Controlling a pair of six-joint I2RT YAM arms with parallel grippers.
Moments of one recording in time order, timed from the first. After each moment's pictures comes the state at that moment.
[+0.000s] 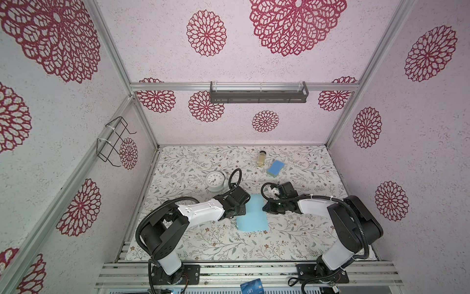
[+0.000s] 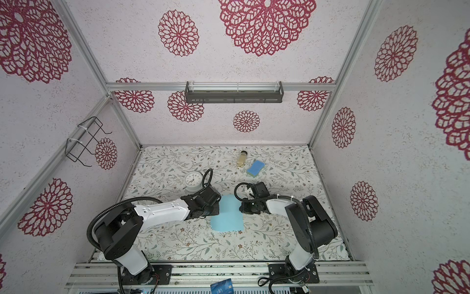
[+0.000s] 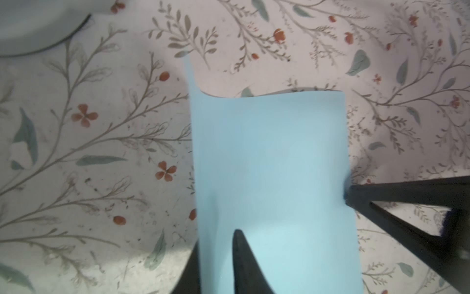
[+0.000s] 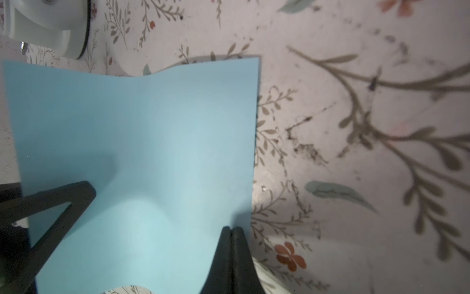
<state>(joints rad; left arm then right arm) -0.83 1.69 0.98 -0.32 -0.20 -0.81 0.42 1.65 0.72 -0.09 -0.43 0.50</state>
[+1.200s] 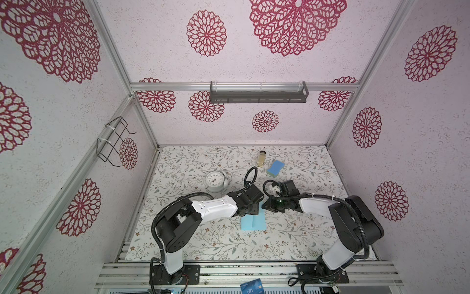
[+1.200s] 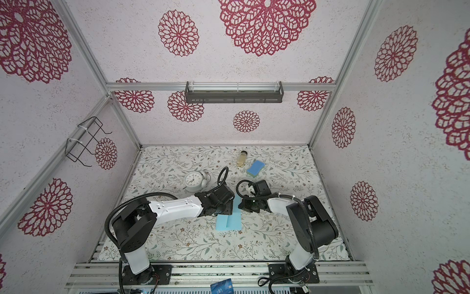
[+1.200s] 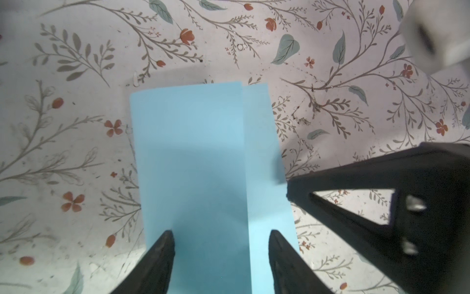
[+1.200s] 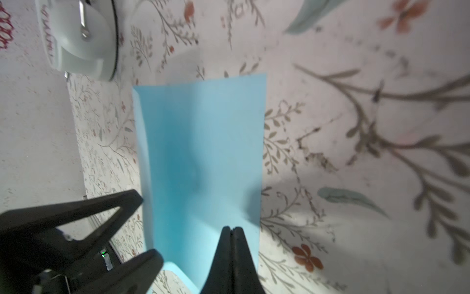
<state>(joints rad) -0.91 1.84 1.16 -0.37 -0.19 -0.75 0.37 1.63 0.75 -0.08 -0.51 0.61</state>
